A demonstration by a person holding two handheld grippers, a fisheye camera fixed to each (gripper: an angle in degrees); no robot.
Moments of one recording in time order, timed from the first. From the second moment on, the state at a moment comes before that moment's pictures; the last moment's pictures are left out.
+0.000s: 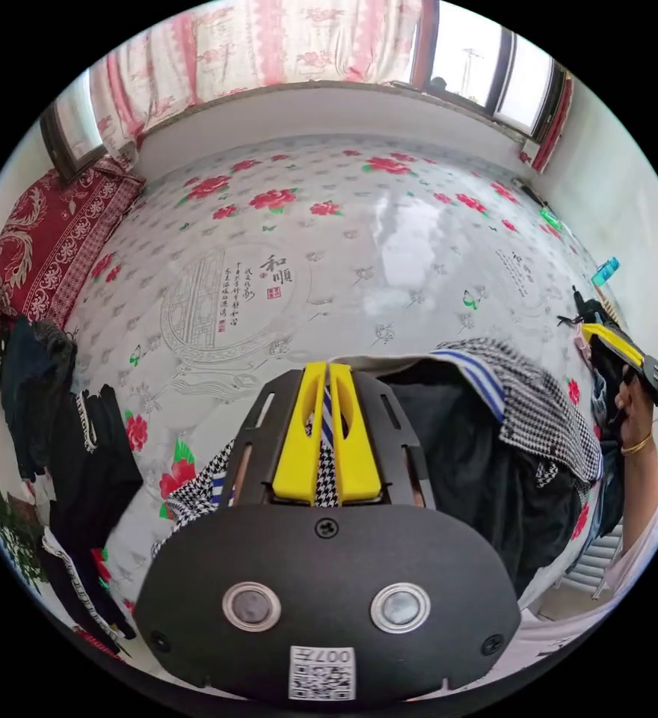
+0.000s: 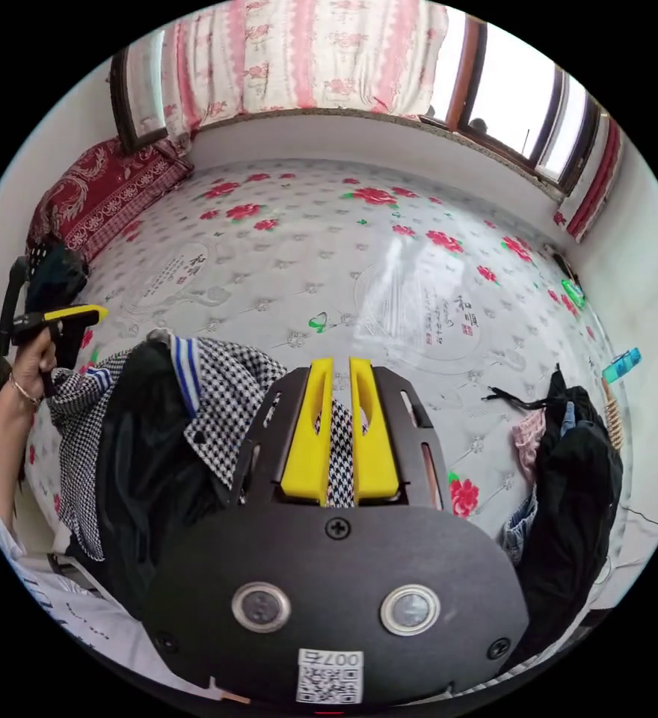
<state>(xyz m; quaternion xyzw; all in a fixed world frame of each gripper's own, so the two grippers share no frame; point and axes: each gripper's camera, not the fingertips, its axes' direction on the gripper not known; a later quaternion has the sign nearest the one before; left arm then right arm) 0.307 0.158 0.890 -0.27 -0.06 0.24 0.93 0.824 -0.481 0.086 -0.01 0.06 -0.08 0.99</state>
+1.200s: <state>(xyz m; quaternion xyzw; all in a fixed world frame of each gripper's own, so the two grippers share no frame) 0.081 0.371 0.408 -0.31 -0.06 0.12 0.94 1.005 -0.090 -0.165 -0.04 0.08 0.08 0.99</state>
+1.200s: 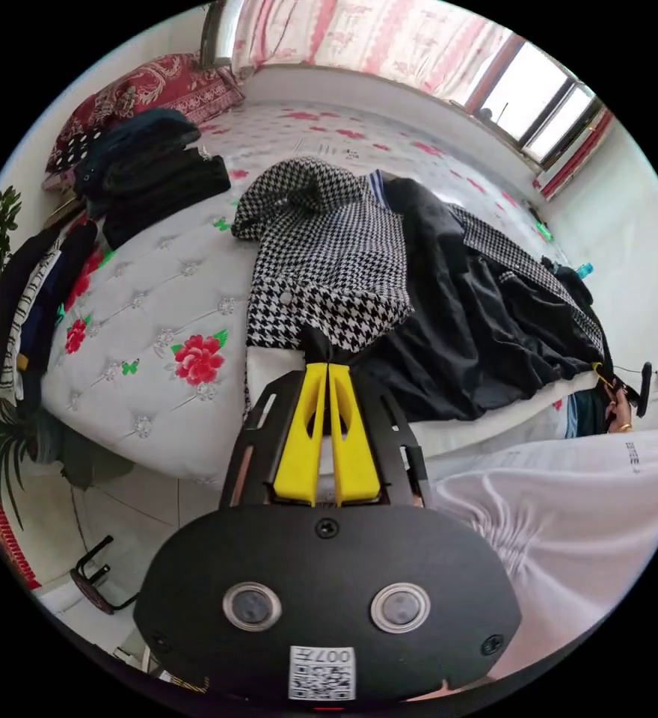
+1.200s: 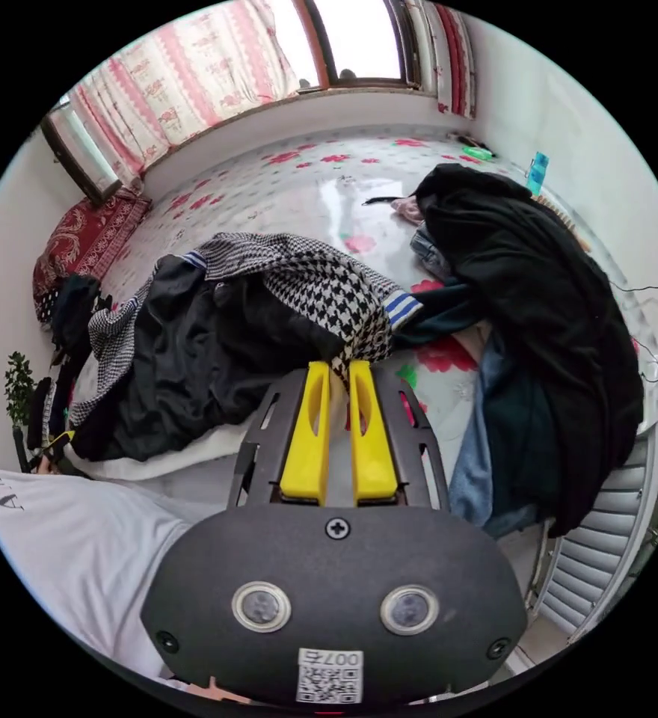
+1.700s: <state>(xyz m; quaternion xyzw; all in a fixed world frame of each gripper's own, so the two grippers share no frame) 0.052 0.379 0.375 -0.30 0.03 0.12 0.95 0.803 -0.129 -0.060 -0.03 -0.07 -0.04 1.00</state>
